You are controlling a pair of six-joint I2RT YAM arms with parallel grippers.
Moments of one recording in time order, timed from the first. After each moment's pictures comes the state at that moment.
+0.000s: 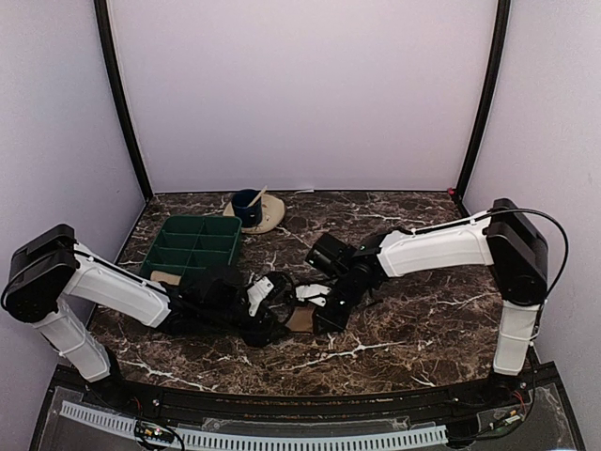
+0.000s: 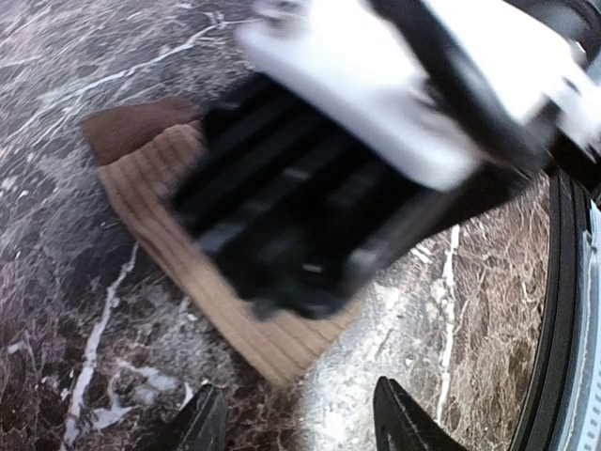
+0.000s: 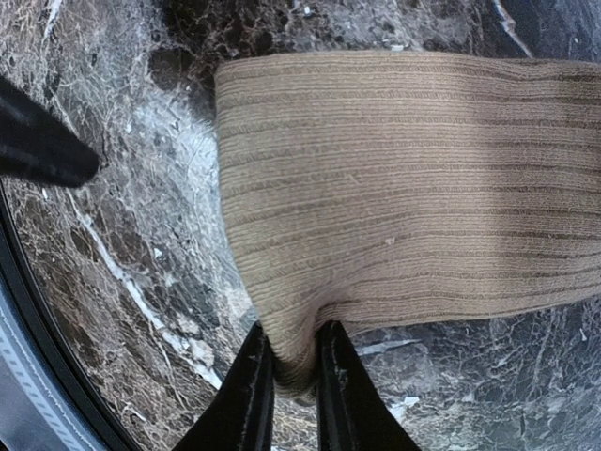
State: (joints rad) left arm -0.96 1.58 0.59 0.31 0.19 -0.18; right arm 1.00 1.92 1.28 -0.63 -0.26 -0.19
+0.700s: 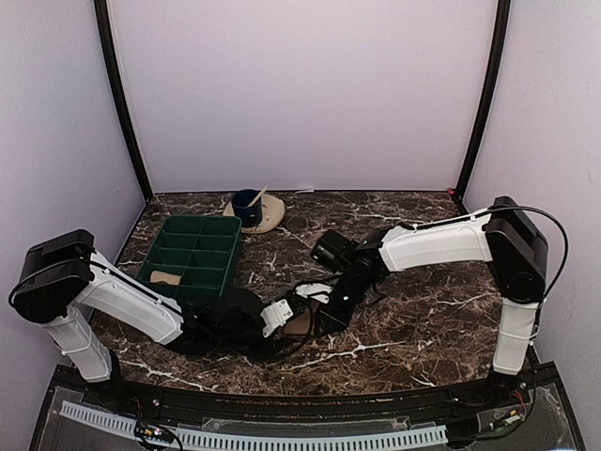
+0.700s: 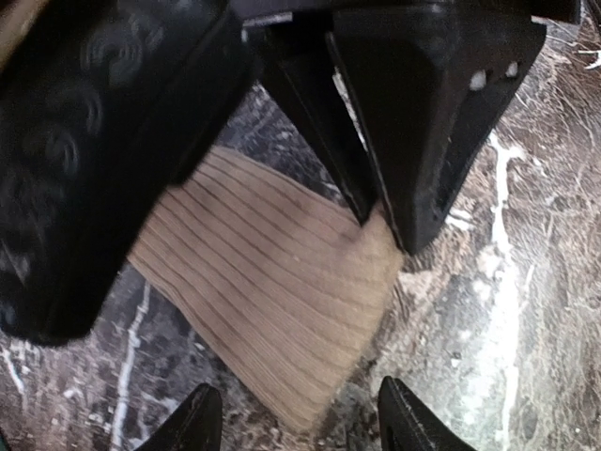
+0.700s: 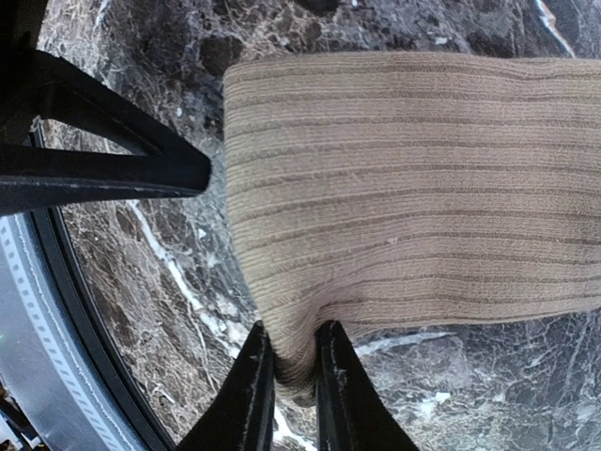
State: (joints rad) left arm -1.14 1.66 0.61 0.37 -0.16 0.10; right arm 0.96 1.92 1.29 -0.67 -0.40 -0.20
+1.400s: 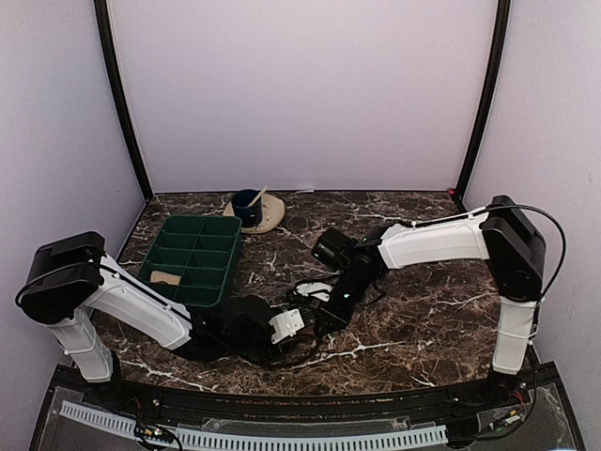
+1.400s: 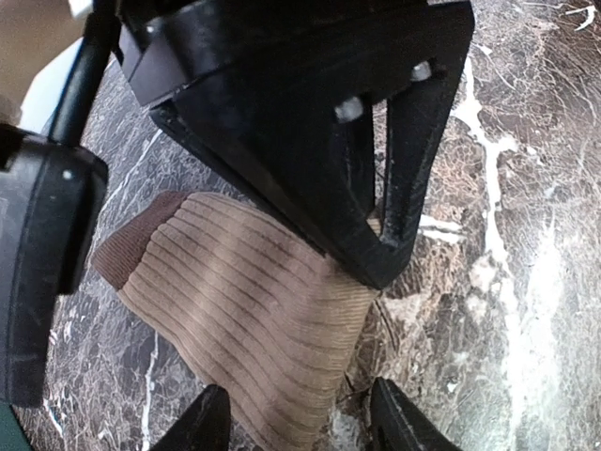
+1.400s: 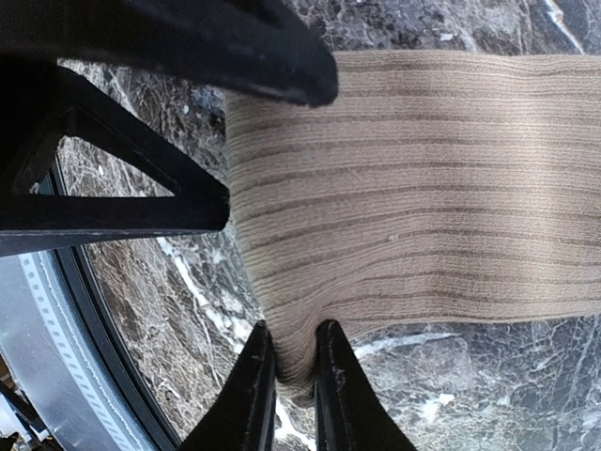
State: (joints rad) left arm -1.19 1.71 0.64 0.42 -0.25 0.26; right arm 0.94 1.94 1.31 -0.70 -0.45 -0.21
